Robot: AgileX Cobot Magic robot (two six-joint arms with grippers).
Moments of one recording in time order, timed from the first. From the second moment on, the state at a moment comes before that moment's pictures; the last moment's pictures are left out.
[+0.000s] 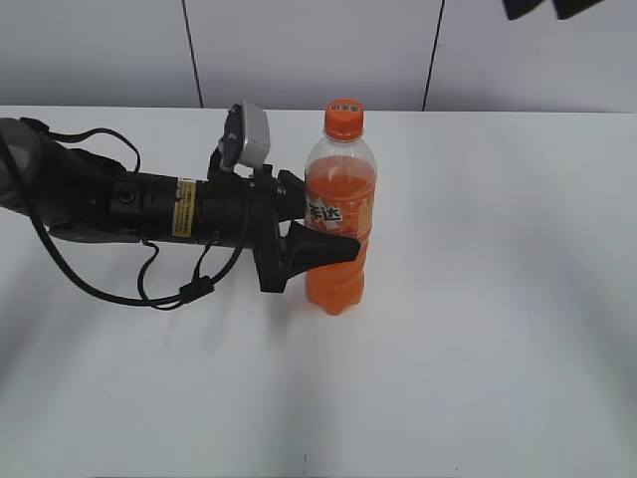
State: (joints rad) left arm -0.36 2.15 -1.08 1.34 -1.06 -0.66; right arm 0.36 1.55 -1.65 0.17 1.22 -0.03
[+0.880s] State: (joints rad) left arm -0.36 2.15 -1.08 1.34 -1.07 -0.68; right arm 0.61 1.80 -1.78 0.17 1.22 0.00
